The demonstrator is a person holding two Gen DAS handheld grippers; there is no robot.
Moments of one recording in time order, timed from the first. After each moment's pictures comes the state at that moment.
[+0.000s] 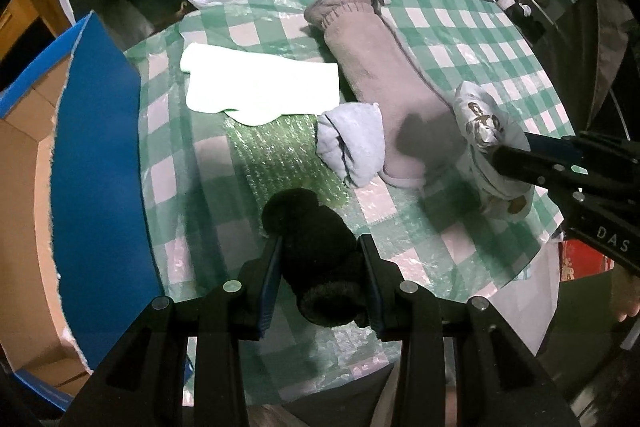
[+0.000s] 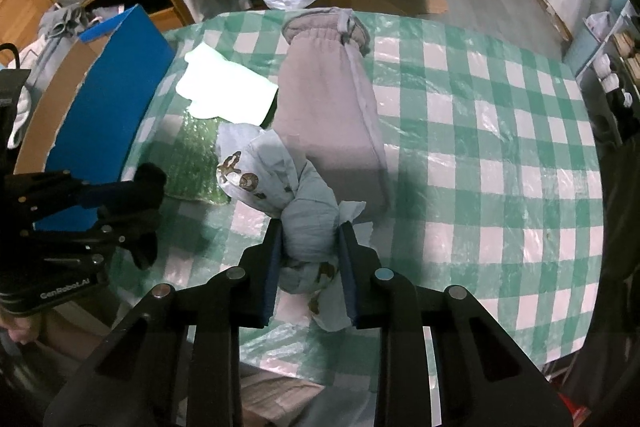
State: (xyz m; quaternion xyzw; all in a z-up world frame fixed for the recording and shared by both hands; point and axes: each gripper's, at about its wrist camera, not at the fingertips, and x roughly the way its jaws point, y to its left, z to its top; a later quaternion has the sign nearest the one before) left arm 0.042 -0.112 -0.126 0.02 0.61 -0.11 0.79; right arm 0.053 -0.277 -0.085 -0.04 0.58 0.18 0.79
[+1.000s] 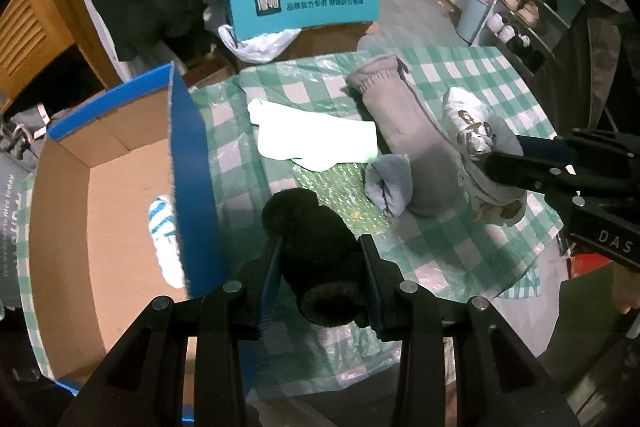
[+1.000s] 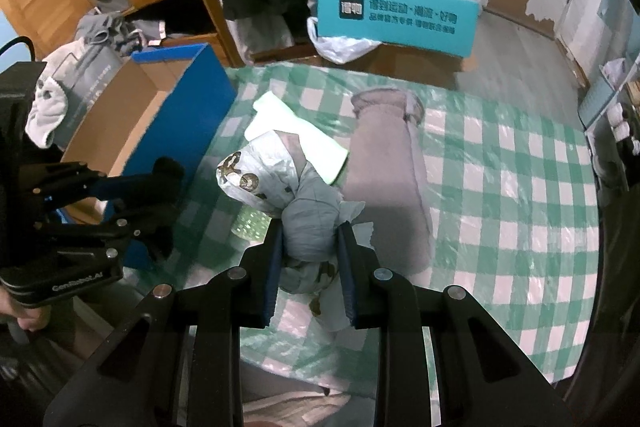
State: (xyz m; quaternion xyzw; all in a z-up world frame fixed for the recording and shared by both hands) left arm 0.030 -0.063 -0.065 0.03 0.55 -0.09 0.83; right arm 0.051 -0.224 -0.032 -0.06 0.53 0.23 0.81
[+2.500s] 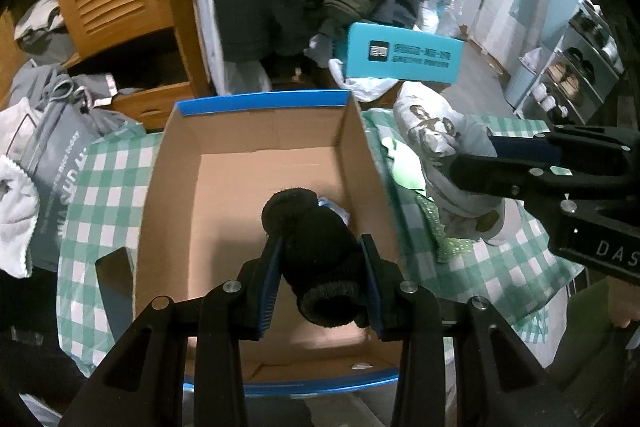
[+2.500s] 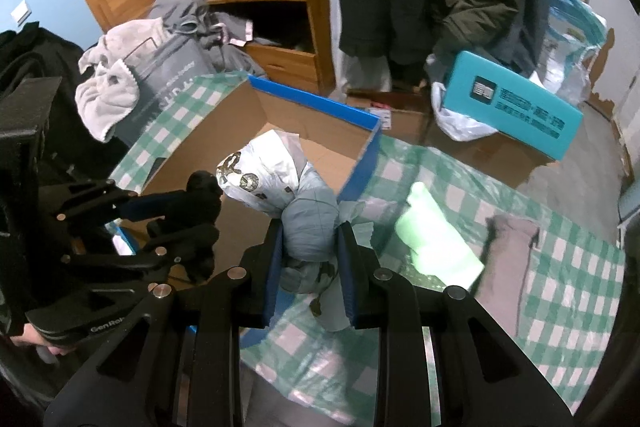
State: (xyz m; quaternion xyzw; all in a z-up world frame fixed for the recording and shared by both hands) left arm 0.000 0.084 -0.025 -0.04 0.50 0.00 0.87; right arm 0.053 -0.043 0.016 -0.11 0.49 0.34 0.80
